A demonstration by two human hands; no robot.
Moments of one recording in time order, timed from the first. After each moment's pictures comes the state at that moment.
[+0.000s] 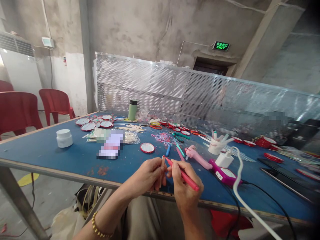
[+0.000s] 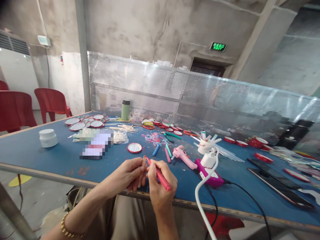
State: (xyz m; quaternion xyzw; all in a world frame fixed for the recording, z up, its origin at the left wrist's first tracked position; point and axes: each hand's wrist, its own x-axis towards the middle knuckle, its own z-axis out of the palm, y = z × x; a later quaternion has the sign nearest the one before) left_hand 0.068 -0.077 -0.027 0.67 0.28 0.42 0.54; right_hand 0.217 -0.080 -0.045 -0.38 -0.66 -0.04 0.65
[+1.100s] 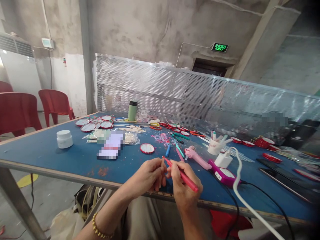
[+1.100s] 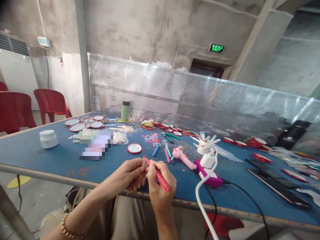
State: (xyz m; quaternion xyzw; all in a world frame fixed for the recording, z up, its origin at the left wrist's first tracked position) left_hand 0.068 -0.079 -0.025 0.67 0.29 0.42 0.55; right_hand 0.214 -0.083 -0.042 -0.37 -0.66 -0.04 0.65
